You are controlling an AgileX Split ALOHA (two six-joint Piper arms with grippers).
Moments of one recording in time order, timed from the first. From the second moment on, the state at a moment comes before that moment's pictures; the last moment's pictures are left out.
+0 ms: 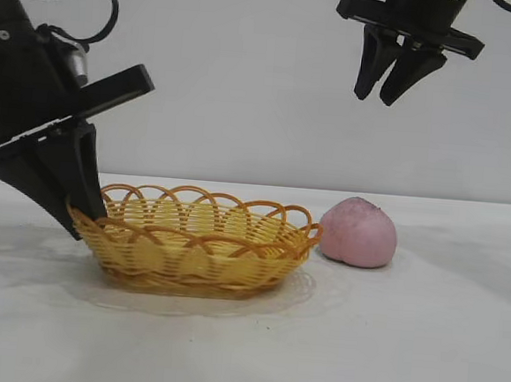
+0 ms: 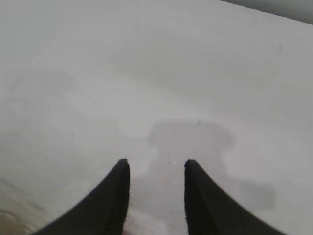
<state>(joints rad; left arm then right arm) -0.29 1.85 -0.91 -0.90 0.52 0.38 0.29 2.01 -1.66 0.29 0.77 -0.27</state>
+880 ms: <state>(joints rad) -0.06 1.66 -0.90 0.08 0.50 -0.03 0.29 2.01 -1.66 0.30 0.77 -0.27</state>
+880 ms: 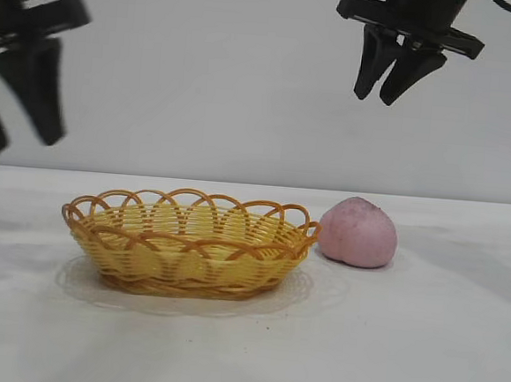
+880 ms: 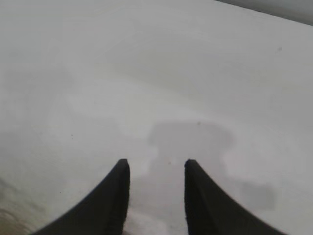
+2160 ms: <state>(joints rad) -0.05 0.14 -0.48 0.09 1.10 -0.08 0.29 2.04 -1.66 0.31 0.95 -0.28</state>
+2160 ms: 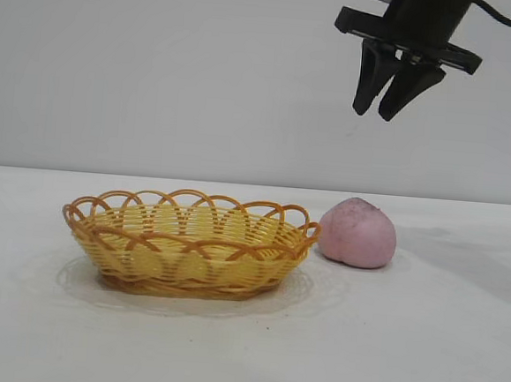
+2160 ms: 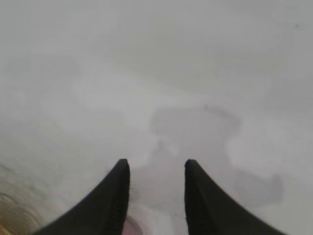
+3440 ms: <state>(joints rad) -0.05 -0.02 -0.48 0.07 1.12 -0.05 0.53 1.96 -1.67 0.38 1.14 -0.36</state>
